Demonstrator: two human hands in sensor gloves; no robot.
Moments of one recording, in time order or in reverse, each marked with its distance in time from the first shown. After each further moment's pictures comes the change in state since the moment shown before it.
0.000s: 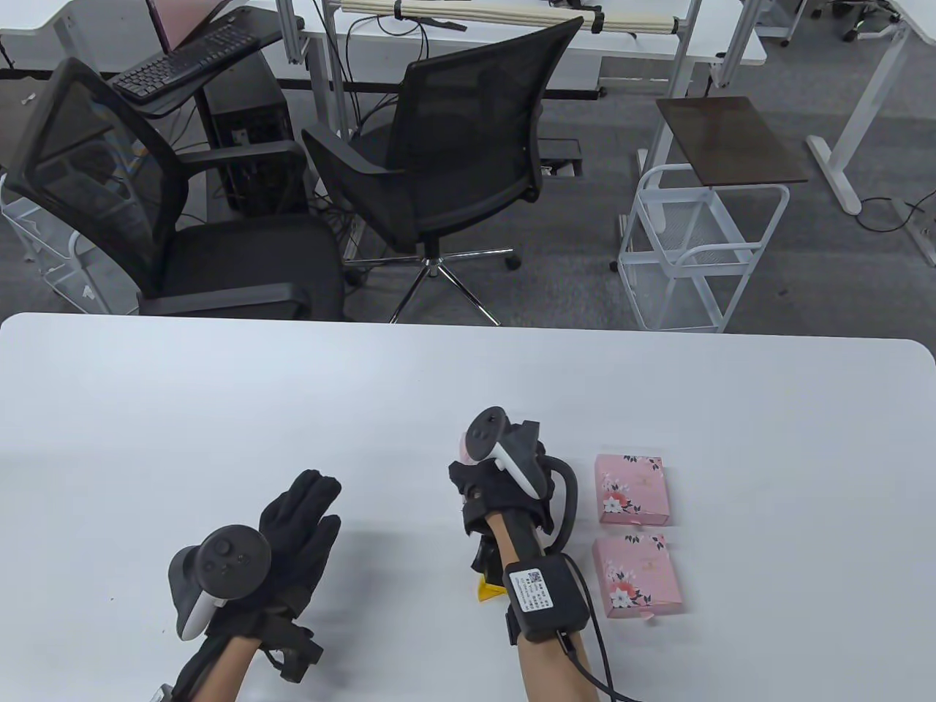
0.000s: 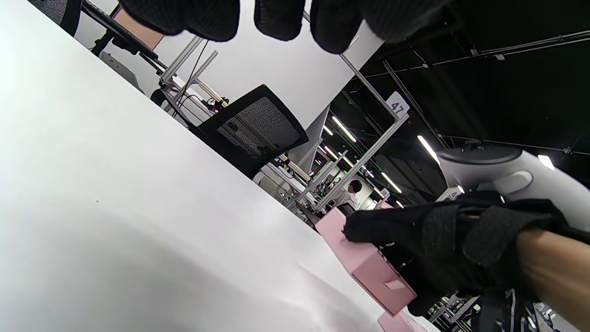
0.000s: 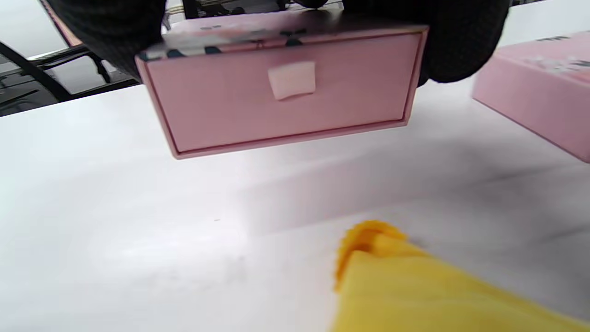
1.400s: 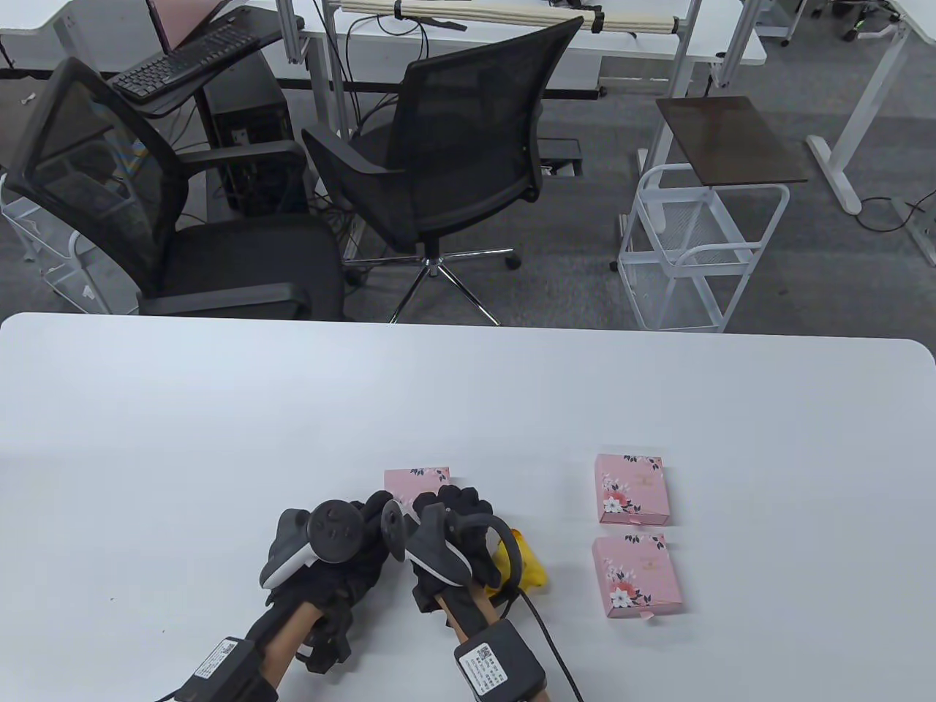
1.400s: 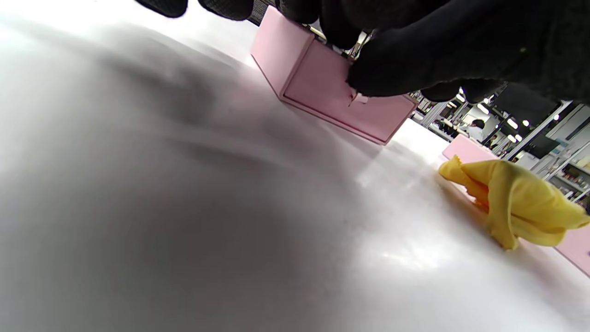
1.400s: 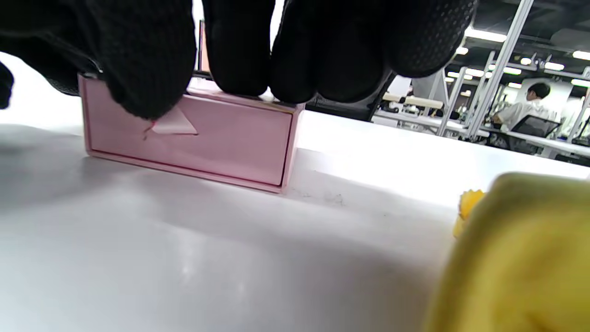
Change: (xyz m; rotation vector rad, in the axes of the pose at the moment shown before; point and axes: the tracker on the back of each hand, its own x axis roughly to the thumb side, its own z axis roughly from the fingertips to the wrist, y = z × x) left_hand -0.009 -0.088 -0.050 -0.418 0.048 -0.226; right_hand 0.067 0.074 0.071 -0.307 -0.314 0.374
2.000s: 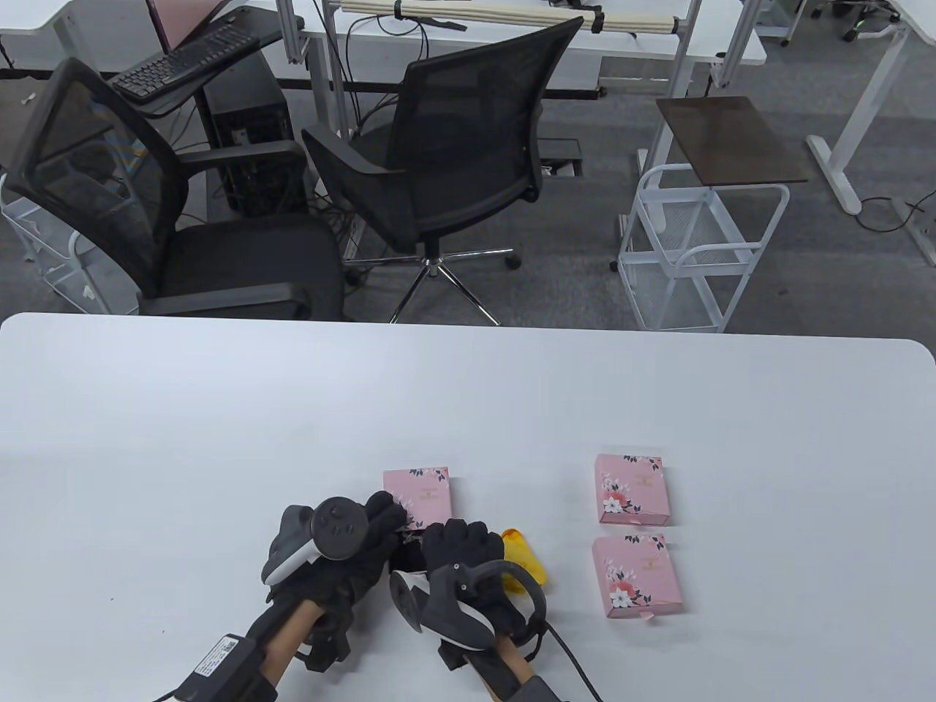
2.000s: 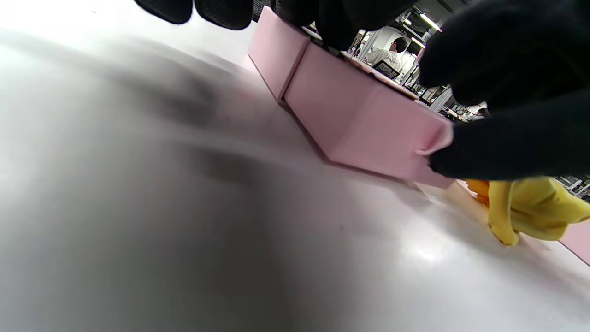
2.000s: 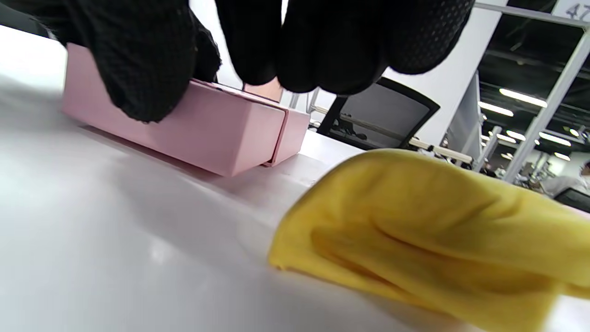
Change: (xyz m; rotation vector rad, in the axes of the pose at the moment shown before) left_hand 0.006 0.002 -0.002 -0.027 0.014 -0.045; right_hand -0.005 0.009 0.052 -0.105 -0.128 0.130
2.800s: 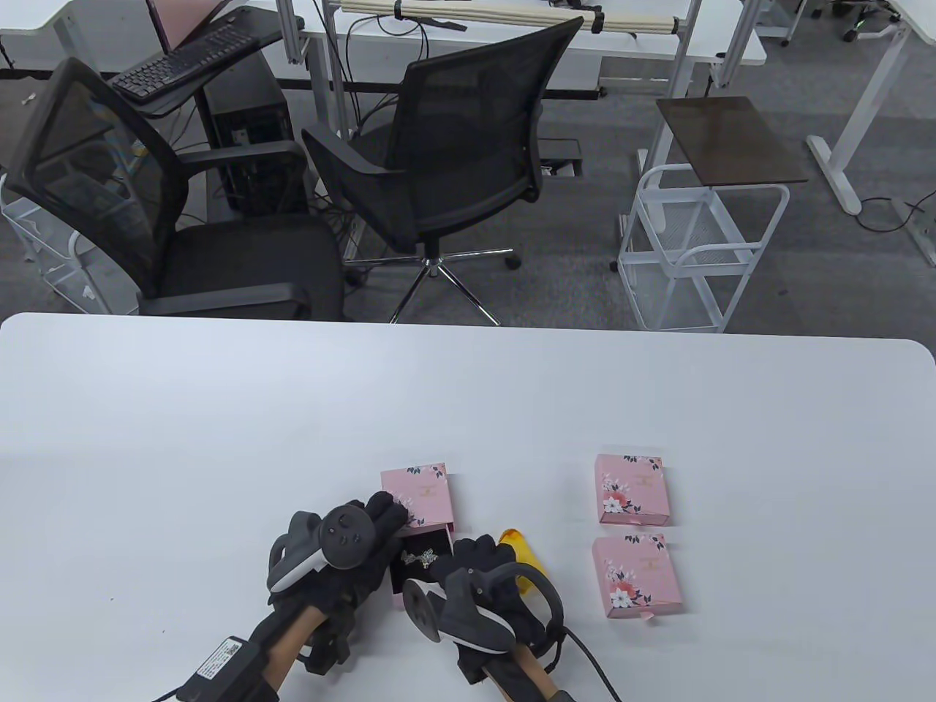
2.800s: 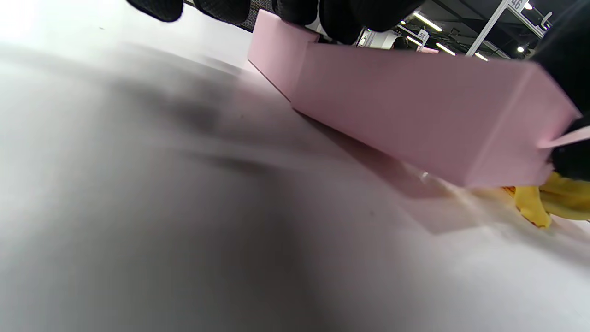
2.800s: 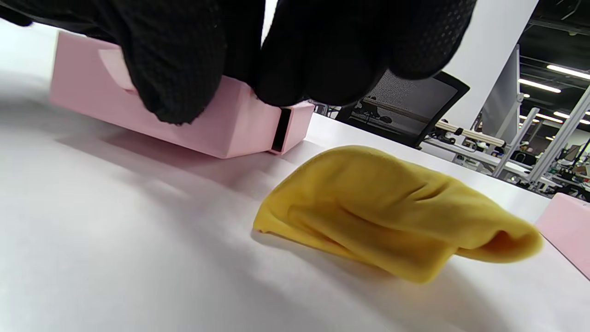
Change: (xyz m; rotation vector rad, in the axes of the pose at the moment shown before) left_hand 0.005 -0.005 0.004 0.036 0.007 -0.085; right_hand -0.018 -0.010 0.025 0.045 -0.110 -0.009
